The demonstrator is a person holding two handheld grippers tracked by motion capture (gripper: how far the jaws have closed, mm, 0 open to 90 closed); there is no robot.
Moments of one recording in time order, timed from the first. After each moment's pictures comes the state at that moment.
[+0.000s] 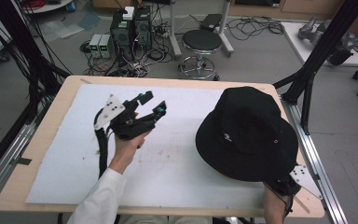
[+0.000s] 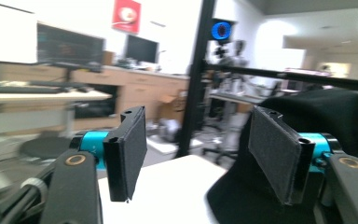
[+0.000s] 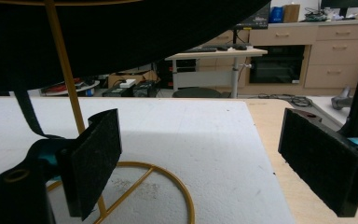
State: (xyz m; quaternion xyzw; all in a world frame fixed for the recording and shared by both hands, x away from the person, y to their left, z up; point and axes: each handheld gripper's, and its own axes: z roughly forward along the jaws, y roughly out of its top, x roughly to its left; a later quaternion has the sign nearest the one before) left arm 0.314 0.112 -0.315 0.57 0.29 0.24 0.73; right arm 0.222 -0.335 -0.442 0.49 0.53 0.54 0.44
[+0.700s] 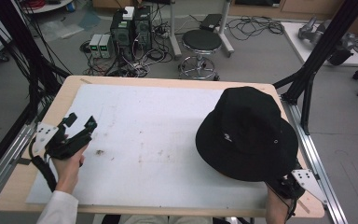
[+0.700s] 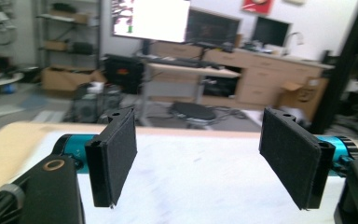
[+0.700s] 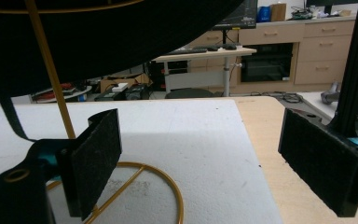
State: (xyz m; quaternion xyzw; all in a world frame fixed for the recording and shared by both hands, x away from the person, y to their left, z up) left arm 0.283 0.270 -0.384 0.52 0.47 0.39 0.60; right arm 0.214 -0.342 -0.443 0.51 0.51 0.53 0.44
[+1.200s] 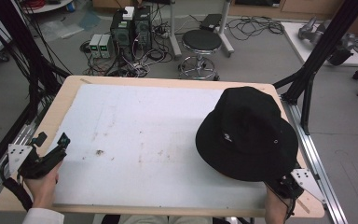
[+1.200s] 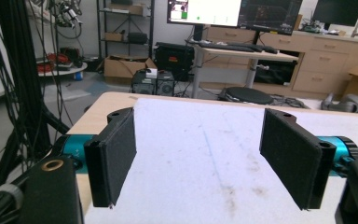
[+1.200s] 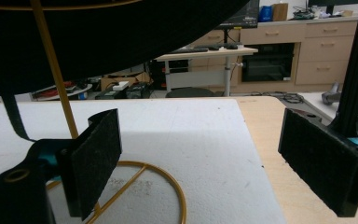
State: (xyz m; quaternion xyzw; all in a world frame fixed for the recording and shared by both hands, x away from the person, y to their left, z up) left arm 0.243 0.333 -0.419 0.50 0.52 0.44 0.53; right arm 0.215 -0.339 -0.443 0.51 0.51 0.53 0.44
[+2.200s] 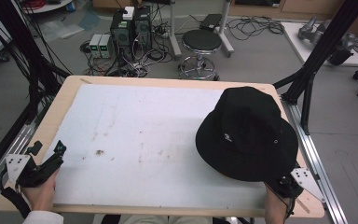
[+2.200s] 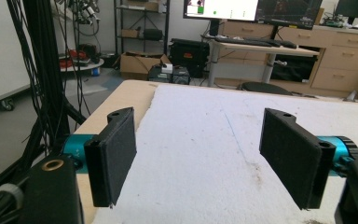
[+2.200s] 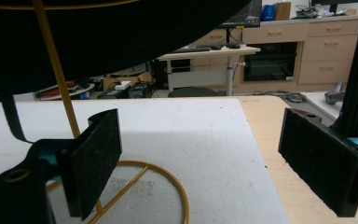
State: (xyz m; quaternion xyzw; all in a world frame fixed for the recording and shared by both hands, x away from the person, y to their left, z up) left arm 0.232 0.341 -0.441 0.49 0.54 0.46 0.51; right arm 0.216 -0.339 -0.443 0.51 0.52 0.53 0.44
